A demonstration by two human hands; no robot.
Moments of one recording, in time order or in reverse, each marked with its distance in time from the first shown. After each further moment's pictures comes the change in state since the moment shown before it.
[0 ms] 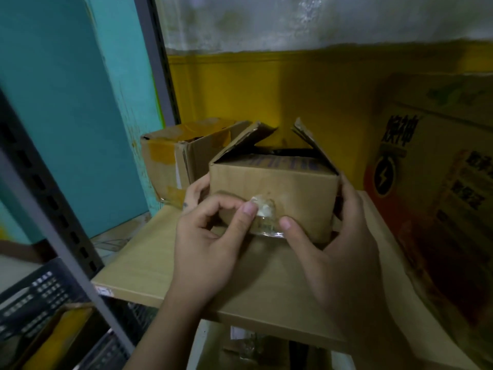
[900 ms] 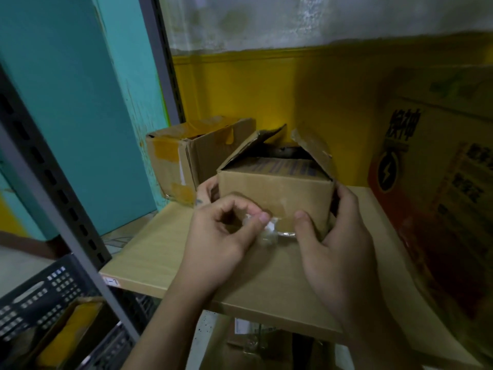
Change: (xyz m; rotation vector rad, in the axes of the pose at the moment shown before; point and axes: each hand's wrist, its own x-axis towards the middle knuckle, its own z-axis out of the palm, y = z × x) left_hand 0.001 -0.006 0.004 0.077 -0.170 -0.138; right_hand 0.002 0.004 0.001 -0.053 -0.021 0.039
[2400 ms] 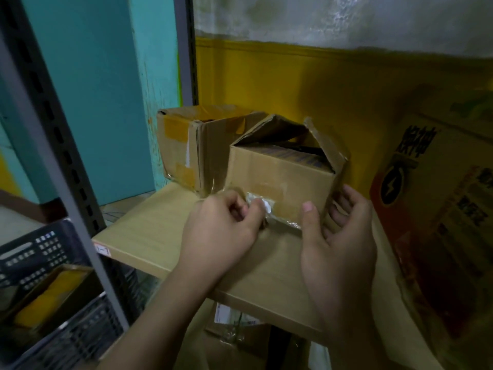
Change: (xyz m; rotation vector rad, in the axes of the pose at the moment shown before) left_hand -0.009 0.015 0.015 0.273 0.120 -0.237; right_hand 0.002 -0.001 0.004 0.148 0.112 0.003
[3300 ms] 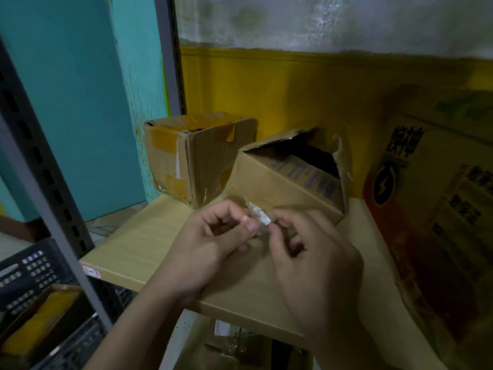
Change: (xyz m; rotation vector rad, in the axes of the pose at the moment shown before) left_hand 0.000 -0.003 -0.020 -0.755 -0.428 -0.008; right_hand -0.010 -0.001 0.007 -0.439 0.000 -0.509
